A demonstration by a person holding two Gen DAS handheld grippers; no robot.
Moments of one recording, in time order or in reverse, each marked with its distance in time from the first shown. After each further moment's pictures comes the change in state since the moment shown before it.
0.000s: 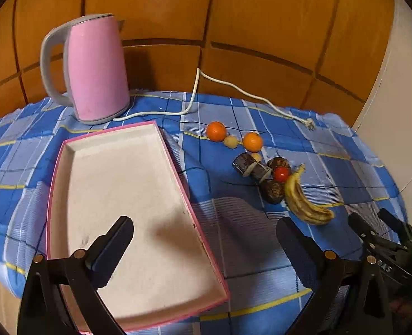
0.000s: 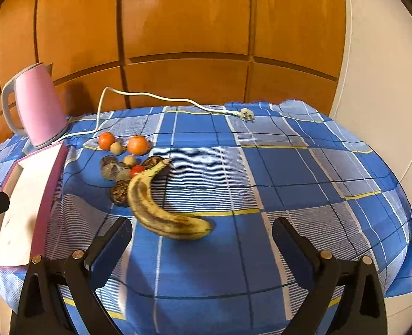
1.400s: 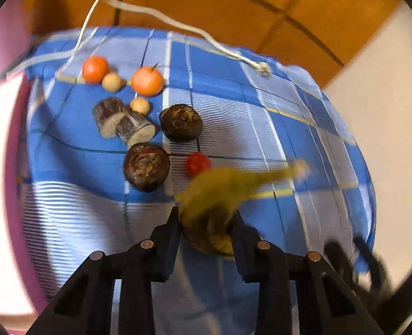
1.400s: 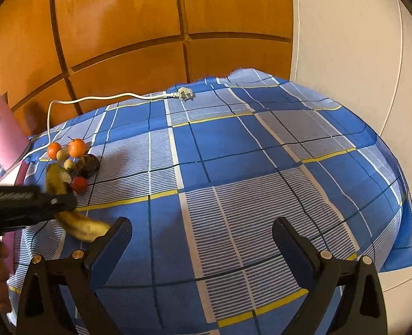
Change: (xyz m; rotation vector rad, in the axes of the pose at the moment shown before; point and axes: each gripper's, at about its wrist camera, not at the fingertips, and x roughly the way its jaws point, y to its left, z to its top) left arm 0.096 -0.131 0.000 -0.003 0.276 -0.248; right arm 0.013 -0.096 -0.020 0.175 0.065 -0.064
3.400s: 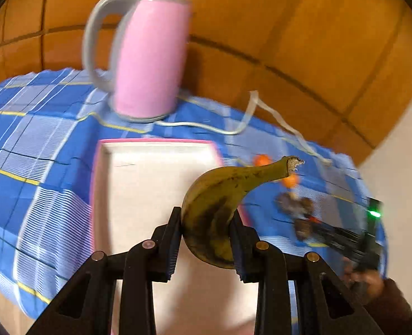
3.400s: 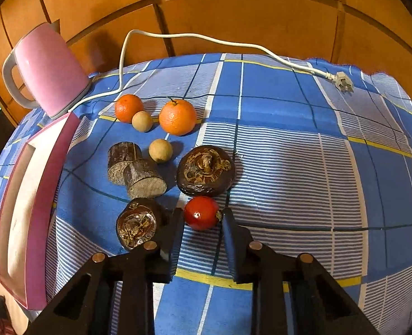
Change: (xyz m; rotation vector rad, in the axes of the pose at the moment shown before) left arm -0.149 0.223 0.005 -0.219 -0.278 0.161; right arm 0.115 0.161 0.047 -0.294 0.251 0.337
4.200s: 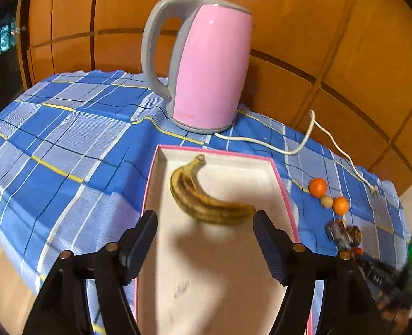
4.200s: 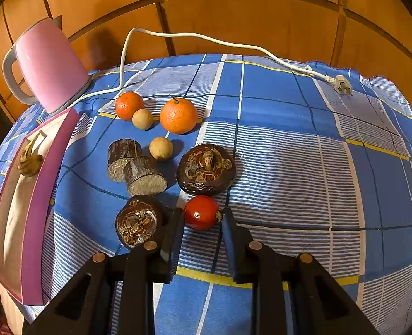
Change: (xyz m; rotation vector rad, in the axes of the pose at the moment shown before) left arm -0.005 0.017 -0.009 -0.090 -0.102 0.226; right arm -0.003 0.002 -0.003 -0.013 -0.005 -0.017
